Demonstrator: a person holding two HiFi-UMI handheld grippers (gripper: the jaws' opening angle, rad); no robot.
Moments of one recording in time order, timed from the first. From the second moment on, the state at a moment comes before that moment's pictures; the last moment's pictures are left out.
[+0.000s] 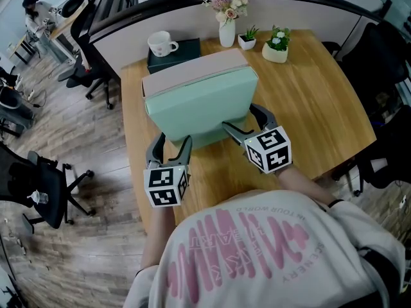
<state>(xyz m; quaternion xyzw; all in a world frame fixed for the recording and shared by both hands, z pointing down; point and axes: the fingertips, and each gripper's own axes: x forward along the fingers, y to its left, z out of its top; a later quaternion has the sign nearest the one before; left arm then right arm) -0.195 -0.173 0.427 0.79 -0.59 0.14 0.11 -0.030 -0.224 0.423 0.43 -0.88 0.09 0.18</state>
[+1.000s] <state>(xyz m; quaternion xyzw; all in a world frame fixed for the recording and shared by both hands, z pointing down) -0.217 -0.107 0.438 0.77 -0.59 0.10 0.20 0.029 -0.167 0.449 0.53 -0.80 0.25 0.10</state>
